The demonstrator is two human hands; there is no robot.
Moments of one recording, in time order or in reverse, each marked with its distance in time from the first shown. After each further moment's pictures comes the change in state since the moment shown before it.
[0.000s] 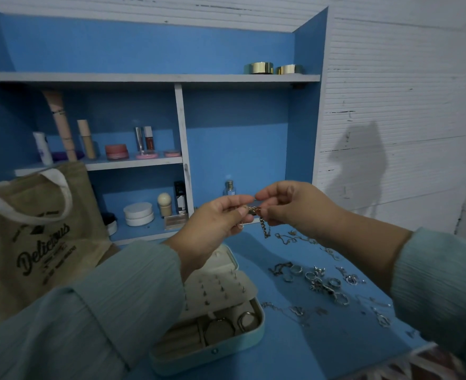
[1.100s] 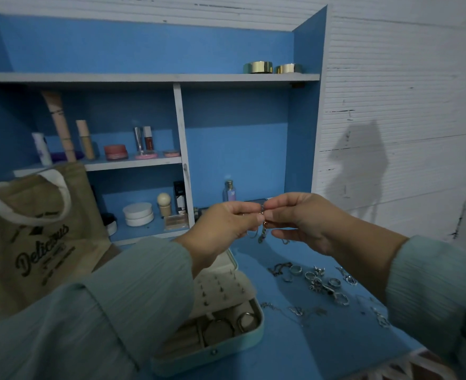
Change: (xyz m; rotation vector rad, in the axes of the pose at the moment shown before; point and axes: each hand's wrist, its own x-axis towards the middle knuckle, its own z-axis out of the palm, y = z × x) left_hand 0.004 0.004 0.014 0.186 0.008 -0.043; right_hand -0.001 0.014 -0.003 0.393 0.026 0.234
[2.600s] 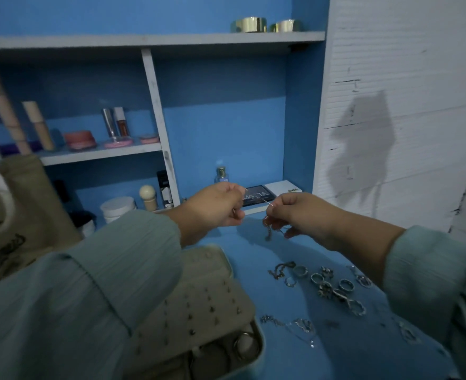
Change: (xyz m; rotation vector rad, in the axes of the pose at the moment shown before) left_hand 0.072 -0.016 -0.009 -0.024 -0.051 -0.143; right_hand 0.060 0.031 -0.024 -0.402 0.004 0.030
